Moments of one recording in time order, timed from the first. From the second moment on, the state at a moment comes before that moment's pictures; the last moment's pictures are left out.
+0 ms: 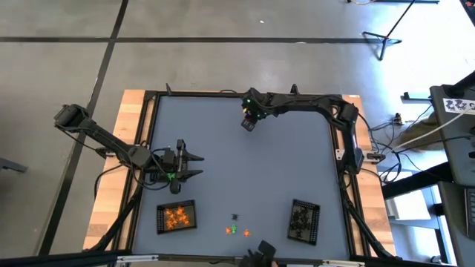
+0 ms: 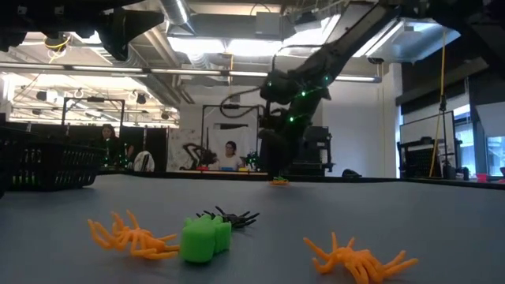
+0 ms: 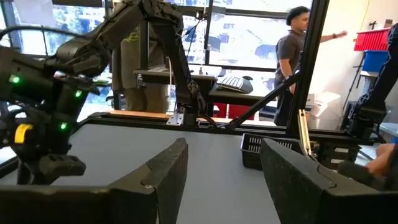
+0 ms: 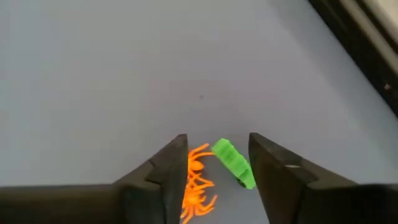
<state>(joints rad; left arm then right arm) -0.43 0.92 0.21 0.80 -0.48 -0.05 -0.48 2.05 1.41 -0.41 0.06 0.05</state>
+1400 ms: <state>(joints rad) -0.43 0.92 0.21 0.80 -0.48 -0.04 -0.20 1.94 1.41 -0.35 -0.03 0.11</state>
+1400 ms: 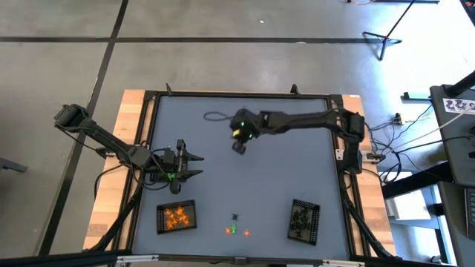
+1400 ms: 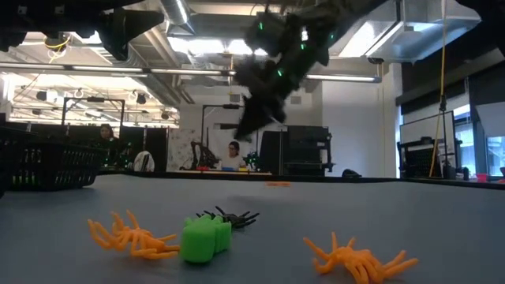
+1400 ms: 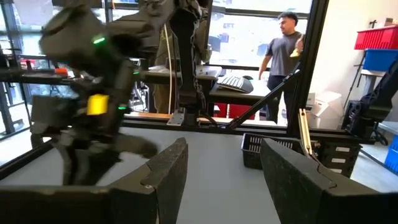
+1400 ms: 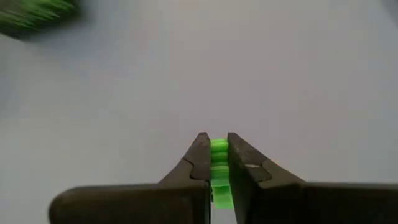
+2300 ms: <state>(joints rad) -0.43 0.92 0.21 0.80 -0.35 -0.18 0.08 1.95 1.41 0.13 -0.05 0.09</state>
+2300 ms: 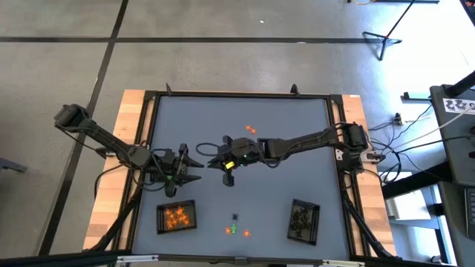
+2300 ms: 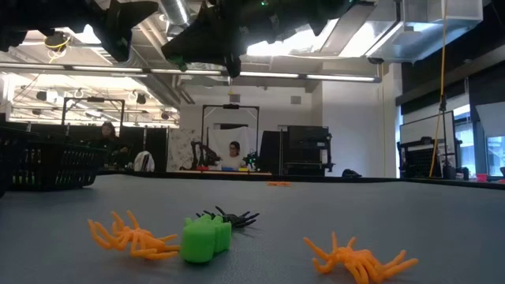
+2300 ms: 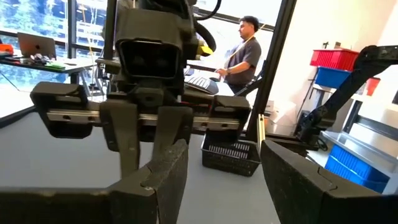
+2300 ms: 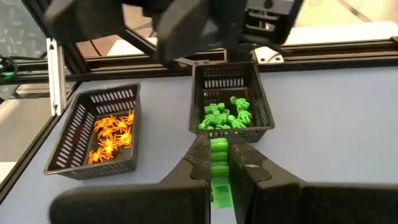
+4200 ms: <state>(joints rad) -0.34 1.19 0.22 0.96 -0.48 -0.29 0.11 1.95 0.94 1.20 -0.01 0.20</state>
